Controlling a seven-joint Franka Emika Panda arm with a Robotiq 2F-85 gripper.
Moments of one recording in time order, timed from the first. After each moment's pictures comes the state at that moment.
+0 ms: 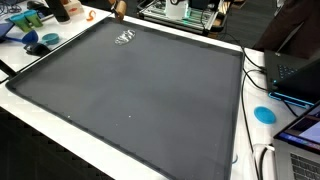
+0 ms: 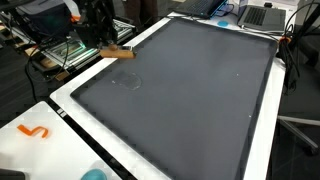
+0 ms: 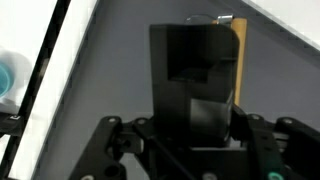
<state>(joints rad) -0.20 -0.09 -0.19 -2.23 0.00 2.03 -0.88</state>
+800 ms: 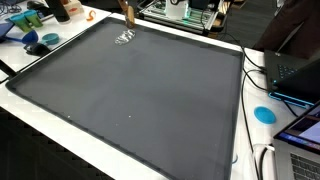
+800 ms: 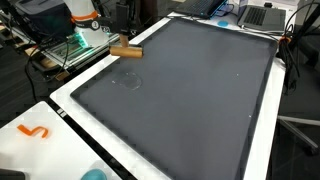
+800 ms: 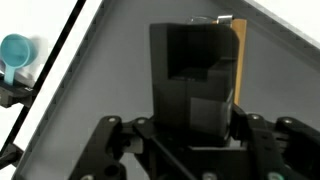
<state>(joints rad) -0.08 -0.20 -0.03 -2.41 -0.35 2.15 -0.50</state>
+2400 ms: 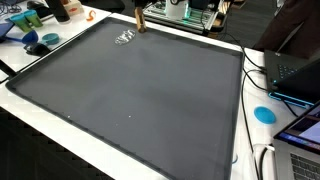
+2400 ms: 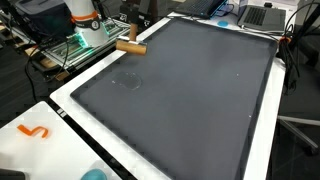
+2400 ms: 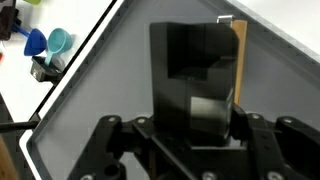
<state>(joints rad) 0.09 -0.20 0.15 -2.51 -0.66 2.05 -0.08</state>
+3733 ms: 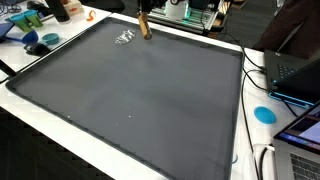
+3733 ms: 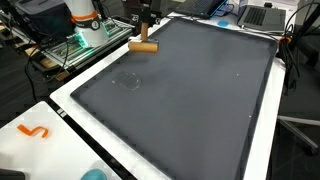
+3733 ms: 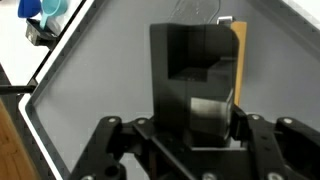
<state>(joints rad) 0.12 -0.20 0.15 -2.52 -0.66 2.17 -0.08</state>
